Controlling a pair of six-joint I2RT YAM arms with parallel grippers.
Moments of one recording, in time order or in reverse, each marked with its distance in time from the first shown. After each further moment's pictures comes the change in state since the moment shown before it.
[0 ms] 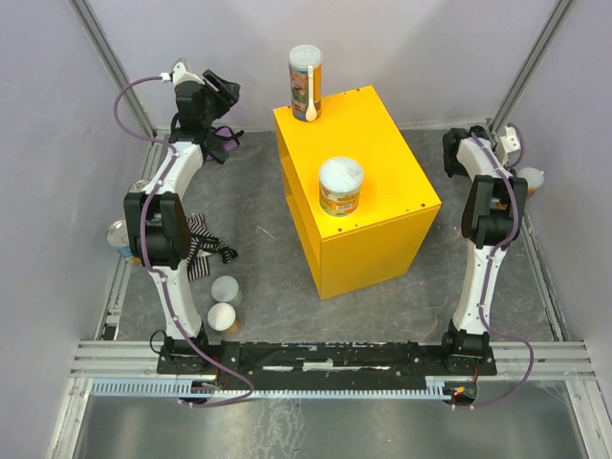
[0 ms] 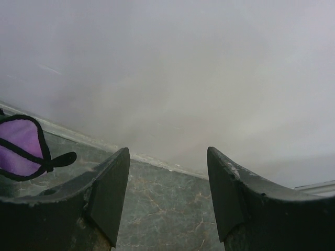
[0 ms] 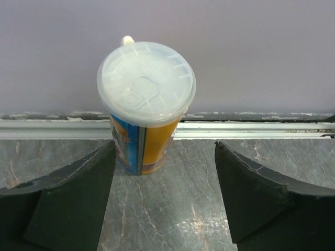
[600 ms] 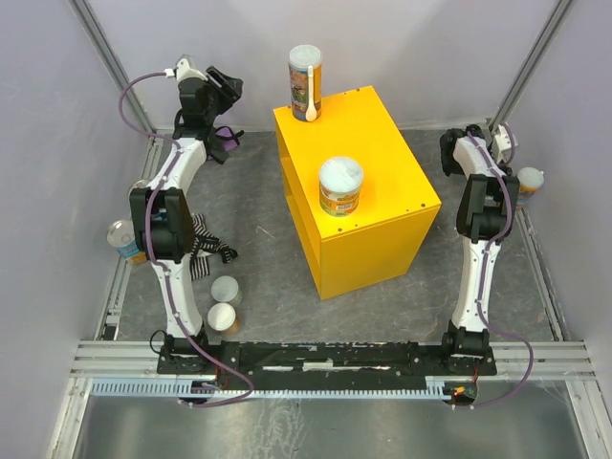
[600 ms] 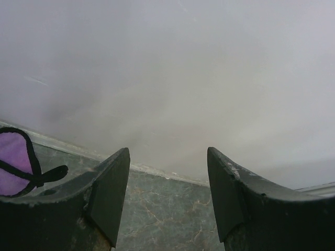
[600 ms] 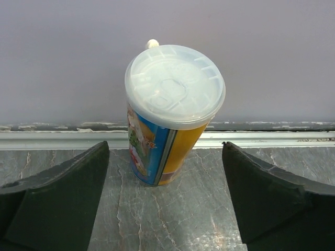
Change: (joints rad) left arm -0.007 0.075 0.087 0.003 0.009 0.000; right arm 0.000 0.133 0.163 -0.103 0.077 0.076
